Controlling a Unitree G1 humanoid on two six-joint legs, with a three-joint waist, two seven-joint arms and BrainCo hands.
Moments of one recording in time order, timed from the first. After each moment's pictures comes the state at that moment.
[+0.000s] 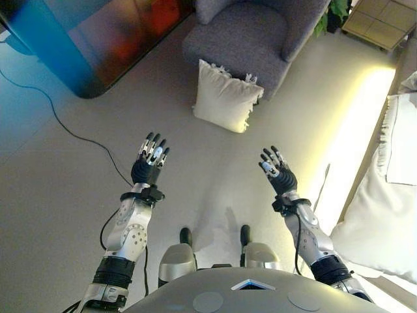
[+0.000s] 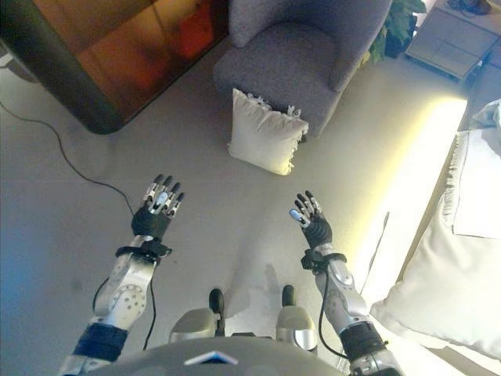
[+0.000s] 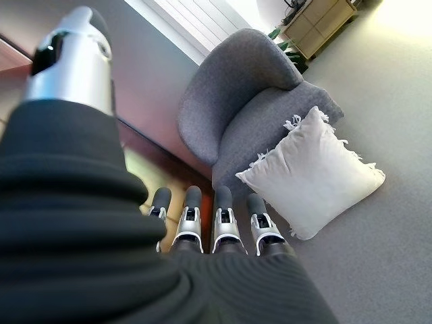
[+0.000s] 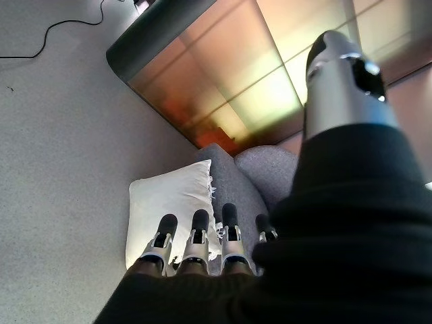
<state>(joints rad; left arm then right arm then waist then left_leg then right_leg) 0.11 0.29 -0.14 0.10 -0.88 -0.14 -0.04 0.09 -0.26 0.25 0.24 0.72 -0.15 0.04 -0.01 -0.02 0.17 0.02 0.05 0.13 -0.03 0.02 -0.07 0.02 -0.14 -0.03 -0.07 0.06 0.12</state>
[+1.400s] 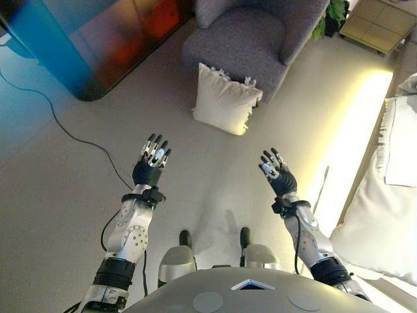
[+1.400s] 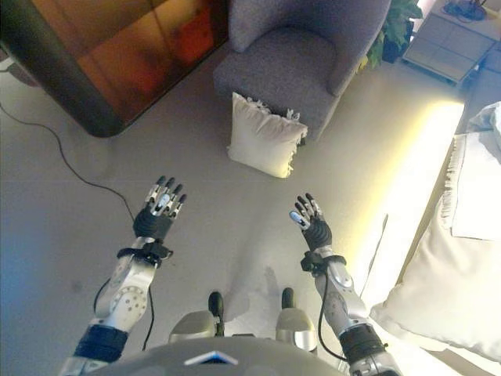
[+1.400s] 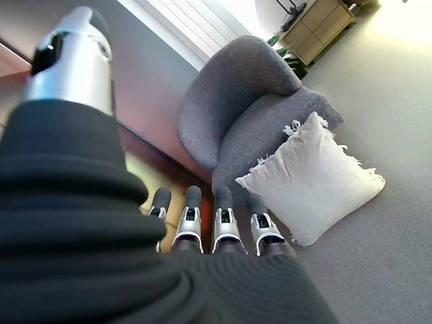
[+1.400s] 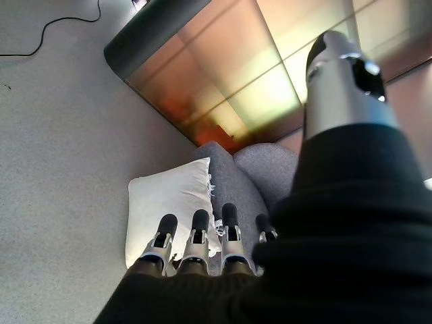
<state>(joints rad) 0.12 0.29 -0.15 0.10 -0.87 -0.14 -0.05 0.11 -0.26 0.25 0.24 0.72 -0.15 0.04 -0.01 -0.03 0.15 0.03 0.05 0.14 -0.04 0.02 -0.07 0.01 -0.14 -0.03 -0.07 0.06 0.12</state>
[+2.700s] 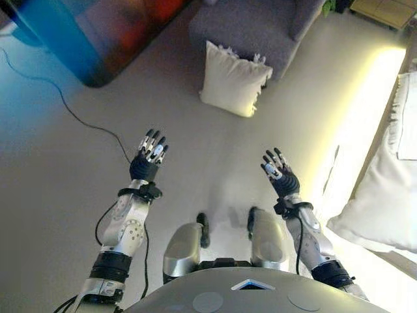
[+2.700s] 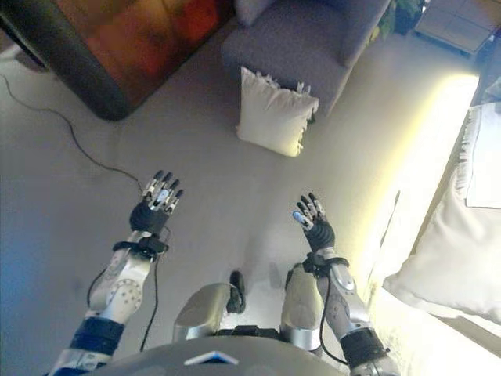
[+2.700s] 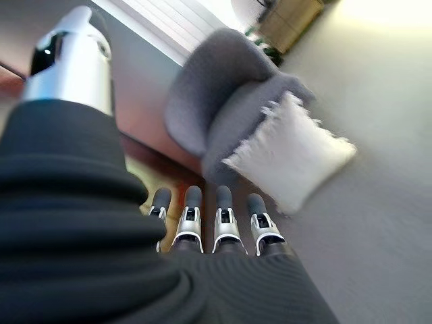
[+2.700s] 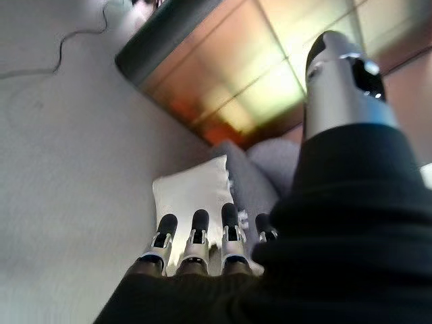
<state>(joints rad) 0.08 0.35 -0.13 0.14 -0.84 -0.12 -0.06 0.13 -0.26 0.22 0.20 0.74 -0.17 0.06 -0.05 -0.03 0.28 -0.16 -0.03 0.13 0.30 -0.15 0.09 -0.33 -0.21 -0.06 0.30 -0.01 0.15</state>
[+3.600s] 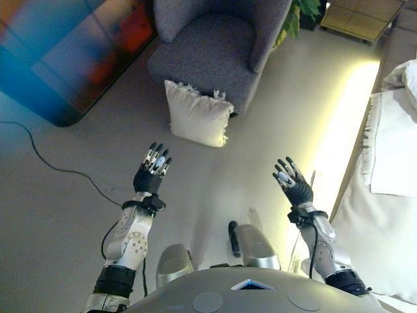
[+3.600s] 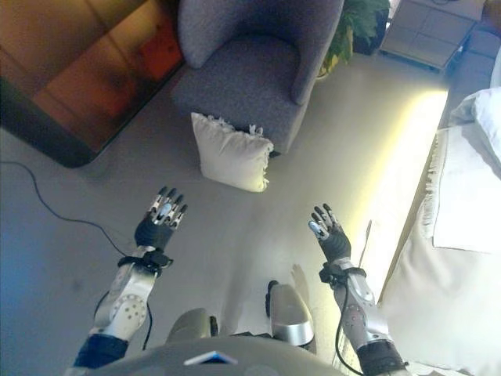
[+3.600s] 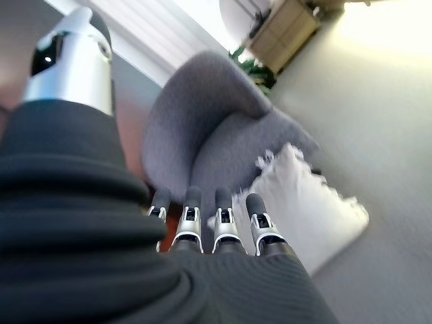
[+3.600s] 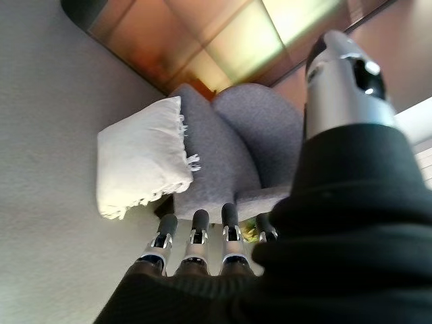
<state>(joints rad) 0.19 0.27 -0.13 0.08 -0.85 -0.10 -0.06 0.21 -0.33 0.18 0.20 0.76 -0.13 0.10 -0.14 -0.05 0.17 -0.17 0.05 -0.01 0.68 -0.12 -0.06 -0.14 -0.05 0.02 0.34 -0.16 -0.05</state>
